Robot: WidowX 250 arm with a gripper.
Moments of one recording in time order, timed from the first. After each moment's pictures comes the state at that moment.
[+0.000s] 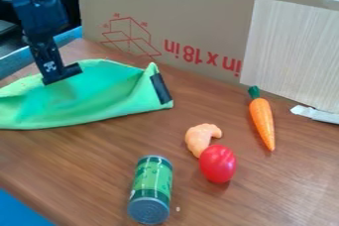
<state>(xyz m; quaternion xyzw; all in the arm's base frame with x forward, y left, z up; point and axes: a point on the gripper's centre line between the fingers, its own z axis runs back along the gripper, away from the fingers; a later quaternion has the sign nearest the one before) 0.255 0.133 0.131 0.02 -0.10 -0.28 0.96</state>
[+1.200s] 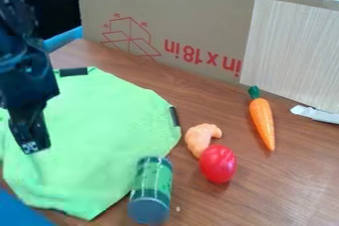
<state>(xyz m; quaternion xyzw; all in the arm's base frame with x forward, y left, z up) 0.178 0.074 0.110 0.03 -0.06 -0.29 0.96</state>
